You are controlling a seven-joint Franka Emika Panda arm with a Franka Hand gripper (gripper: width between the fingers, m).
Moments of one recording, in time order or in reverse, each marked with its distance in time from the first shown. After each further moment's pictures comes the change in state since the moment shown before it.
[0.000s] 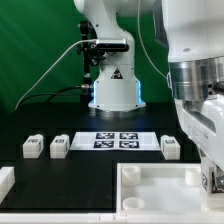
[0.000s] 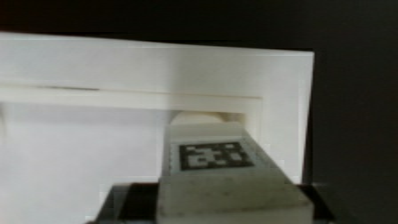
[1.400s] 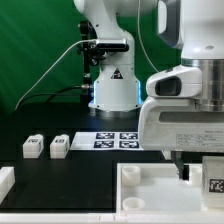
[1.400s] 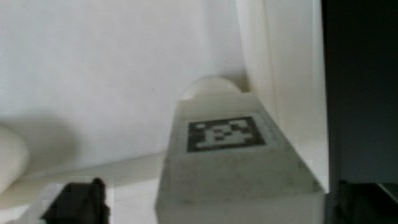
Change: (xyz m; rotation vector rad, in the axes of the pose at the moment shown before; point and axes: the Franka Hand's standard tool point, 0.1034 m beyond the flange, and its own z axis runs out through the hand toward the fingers) arm 0.003 -0.002 0.000 -0.106 0.076 -1.367
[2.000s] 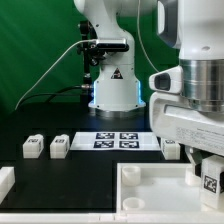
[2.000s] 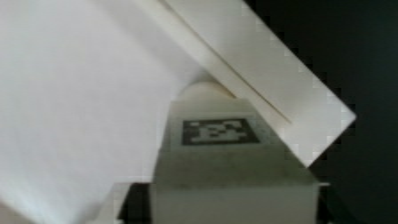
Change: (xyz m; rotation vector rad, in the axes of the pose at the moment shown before) arm -0.001 0.000 0.001 0.008 -0.010 0.832
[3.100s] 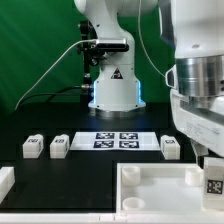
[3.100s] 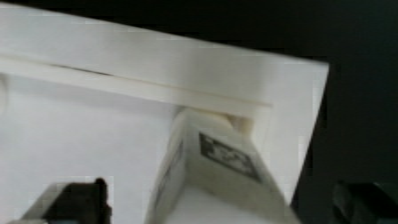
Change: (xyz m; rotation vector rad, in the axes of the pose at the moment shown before) arm -0.023 -0.001 -0.005 0.064 -0.045 0.033
